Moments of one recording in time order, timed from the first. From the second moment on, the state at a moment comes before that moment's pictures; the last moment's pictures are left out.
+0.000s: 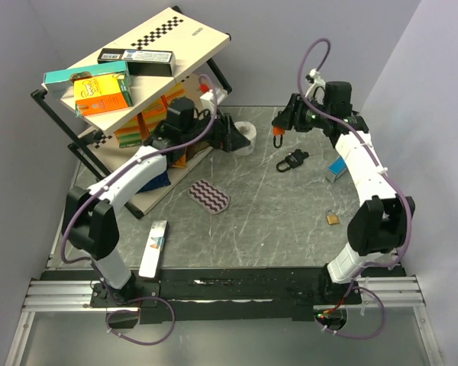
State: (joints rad) left arm -0.50 1.67 1.46 -0.03 0.61 -0.40; right arm 0.09 1.66 1.61 -0.52 -0.56 0.22
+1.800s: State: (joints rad) left arm -0.66 1.78 1.42 0.14 0.46 -0.37; right arm 0.11 1.49 1.27 -0.15 -0.70 0.77
